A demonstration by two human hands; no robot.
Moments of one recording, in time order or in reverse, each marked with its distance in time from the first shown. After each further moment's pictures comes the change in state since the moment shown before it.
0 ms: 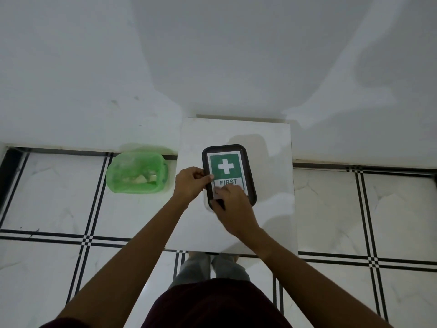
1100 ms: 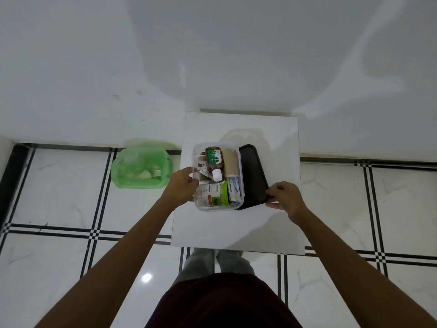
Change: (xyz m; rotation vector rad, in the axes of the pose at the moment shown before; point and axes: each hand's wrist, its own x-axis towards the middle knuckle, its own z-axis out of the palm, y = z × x) left_hand -0.005 -0.012 -0.034 0.131 -0.167 -0.006; right_hand 0.017 0.113 -0.041 0.810 -0.149 0.831
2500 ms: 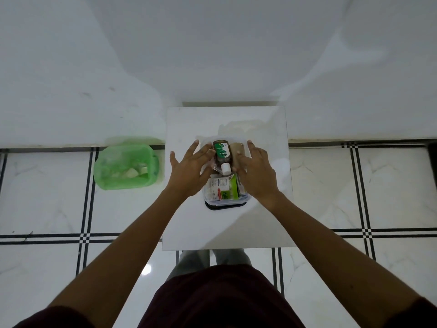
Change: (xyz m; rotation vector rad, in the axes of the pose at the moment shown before) left_hand 0.050 0.021 0.037 0.768 0.069 0.538; right_hand 0.008 -0.051 0.046 -0.946 0.257 -0.626
